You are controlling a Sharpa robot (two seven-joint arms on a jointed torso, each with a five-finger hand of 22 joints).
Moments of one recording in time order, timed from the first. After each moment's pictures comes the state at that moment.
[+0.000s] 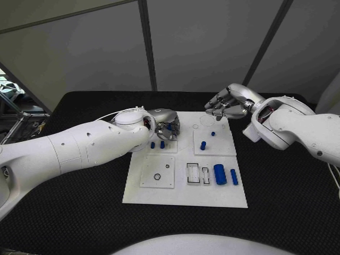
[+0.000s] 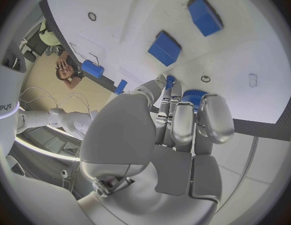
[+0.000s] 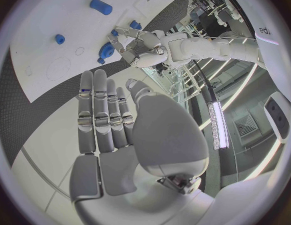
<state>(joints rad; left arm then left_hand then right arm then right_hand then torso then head) 1.17 -0.54 -0.04 1.21 -1.49 -0.13 -0.06 1.44 -0.17 0.42 0.04 0.06 1.00 0.15 0.18 0.10 1.07 0.08 0.27 0.09 1.46 -0.01 1.30 1.10 0.12 1.46 0.09 1.18 1.28 1.25 -0.80 0.00 1.48 -1.02 -0.30 0.00 1.41 -0.10 0.20 0.19 0.38 1.05 0.16 0.09 0.10 1.20 0.08 0.25 0.23 1.35 0.02 0.21 0.49 0.18 1.14 0.13 0.36 0.28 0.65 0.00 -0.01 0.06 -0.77</state>
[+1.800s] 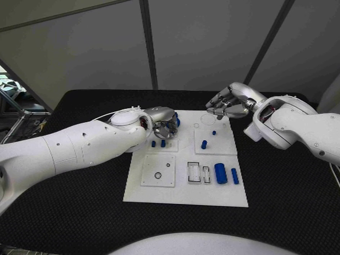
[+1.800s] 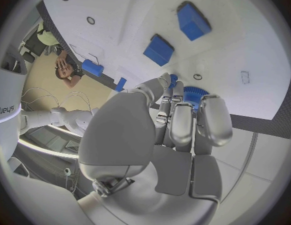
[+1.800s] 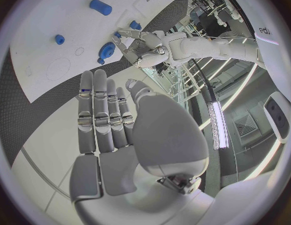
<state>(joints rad) 1.16 -0.58 -0.04 1.23 -1.49 -0.19 -0.04 1.45 -0.16 0.55 -0.04 0.07 1.12 0.13 0.18 0.10 1.19 0.06 0.25 0.11 1.47 -0.02 1.32 1.08 0.12 1.47 0.07 1.20 1.31 1.25 -0.80 0.00 1.48 -1.02 -0.30 0.00 1.41 -0.10 0.21 0.19 0.39 1.05 0.16 0.09 0.10 1.20 0.08 0.25 0.23 1.35 0.02 0.21 0.50 0.18 1.14 0.13 0.36 0.28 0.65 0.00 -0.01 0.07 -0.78</state>
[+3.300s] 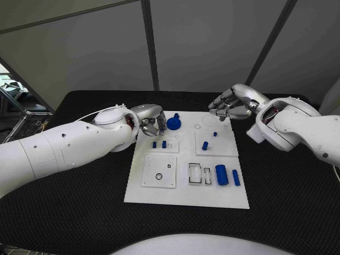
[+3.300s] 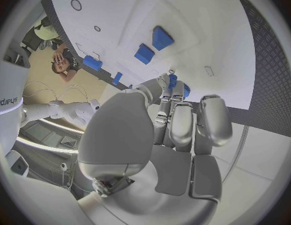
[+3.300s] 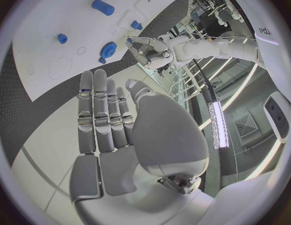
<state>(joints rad) 1.14 -0.70 0.02 1.31 -1.48 -0.18 -0.06 1.42 -0.17 0.55 -0.04 0.06 1.12 0.13 0.16 0.10 1.21 0.06 0.22 0.11 1.47 -0.02 1.32 1.07 0.12 1.47 0.07 1.20 1.31 1.24 -0.81 0.00 1.48 -1.02 -0.30 0.01 1.41 -0.10 0.21 0.19 0.39 1.05 0.16 0.09 0.10 1.20 0.08 0.25 0.23 1.35 0.02 0.21 0.49 0.18 1.14 0.13 0.36 0.28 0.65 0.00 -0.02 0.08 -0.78</state>
